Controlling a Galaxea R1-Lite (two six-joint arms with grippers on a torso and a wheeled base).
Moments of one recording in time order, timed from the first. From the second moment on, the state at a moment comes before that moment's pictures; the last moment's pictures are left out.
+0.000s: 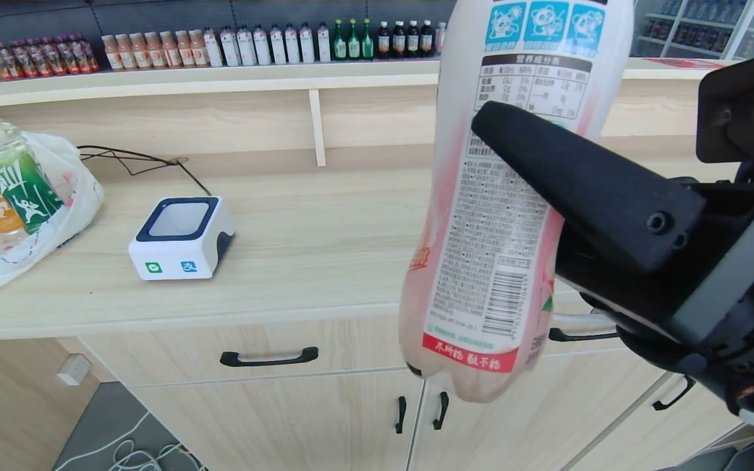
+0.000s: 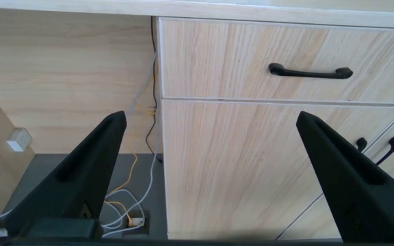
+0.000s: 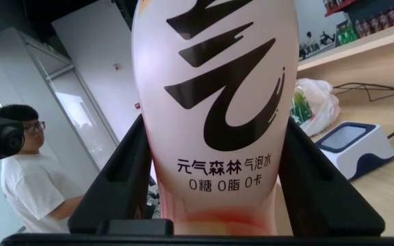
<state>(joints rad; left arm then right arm) 0.00 0.00 0.00 0.00 0.00 0.00 0.86 1.59 -0.66 -1.57 0.38 0.65</state>
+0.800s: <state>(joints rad) 0.00 0.00 0.00 0.00 0.00 0.00 0.87 1.55 -0.57 -1.57 0.38 0.49</state>
